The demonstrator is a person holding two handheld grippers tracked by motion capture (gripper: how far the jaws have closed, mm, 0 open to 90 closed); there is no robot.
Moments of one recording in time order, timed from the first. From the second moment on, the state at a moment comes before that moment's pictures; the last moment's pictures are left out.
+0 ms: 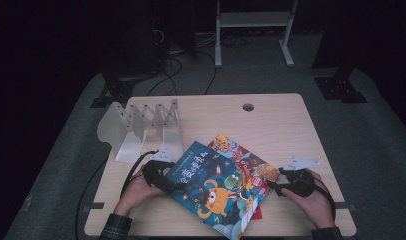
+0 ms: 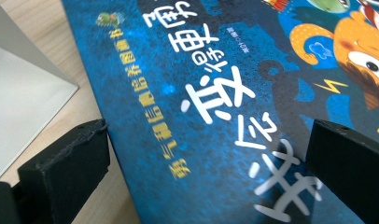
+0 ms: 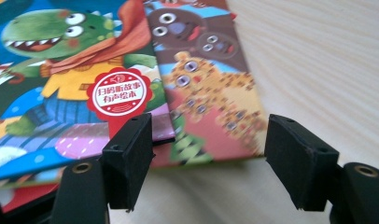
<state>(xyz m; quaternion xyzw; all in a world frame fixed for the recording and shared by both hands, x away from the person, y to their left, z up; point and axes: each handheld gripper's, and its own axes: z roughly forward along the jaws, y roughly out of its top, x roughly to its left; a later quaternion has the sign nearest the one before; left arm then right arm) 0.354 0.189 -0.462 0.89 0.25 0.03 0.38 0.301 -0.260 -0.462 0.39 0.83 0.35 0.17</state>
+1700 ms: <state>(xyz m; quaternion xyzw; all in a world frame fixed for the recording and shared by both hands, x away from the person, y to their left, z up) 0.329 0.181 -0.454 0.90 0.22 0.03 0.37 0.344 -0.266 -0.456 0.43 0.81 0.36 0.15</state>
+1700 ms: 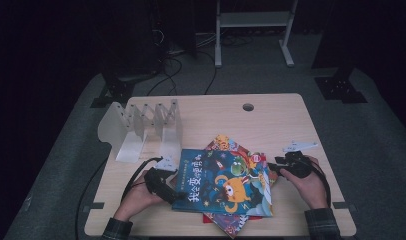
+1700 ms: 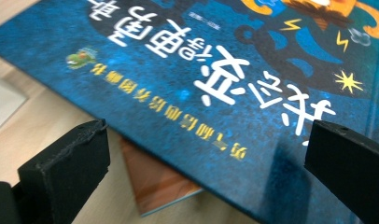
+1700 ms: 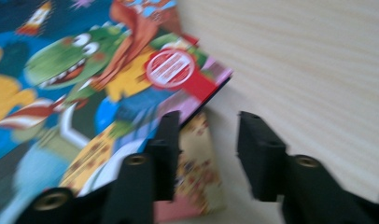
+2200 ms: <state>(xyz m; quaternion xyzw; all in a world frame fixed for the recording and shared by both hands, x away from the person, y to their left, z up) 0.322 0.207 -0.457 0.89 0.26 0.04 0.38 0.333 -0.253 -0.460 0.40 0.84 0.36 0.10</state>
